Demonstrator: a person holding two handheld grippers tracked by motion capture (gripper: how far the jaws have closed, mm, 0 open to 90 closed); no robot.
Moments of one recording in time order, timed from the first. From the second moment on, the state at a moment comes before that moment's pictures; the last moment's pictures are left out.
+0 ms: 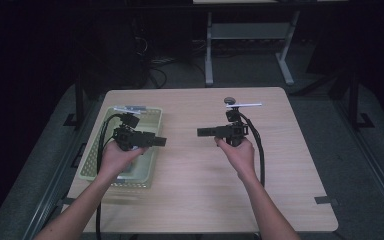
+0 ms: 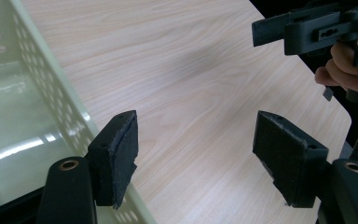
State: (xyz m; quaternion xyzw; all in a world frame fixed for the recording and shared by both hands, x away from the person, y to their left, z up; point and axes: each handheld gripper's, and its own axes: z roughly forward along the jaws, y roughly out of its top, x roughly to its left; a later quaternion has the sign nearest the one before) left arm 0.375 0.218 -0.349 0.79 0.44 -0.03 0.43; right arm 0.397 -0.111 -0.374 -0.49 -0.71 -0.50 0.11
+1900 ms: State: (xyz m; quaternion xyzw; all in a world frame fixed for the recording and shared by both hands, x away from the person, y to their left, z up) left arm 0.349 0.117 -0.387 0.82 0.38 -0.08 0.43; right arm 0.344 -0.271 -0.425 -0.58 -0.63 -0.51 0.08
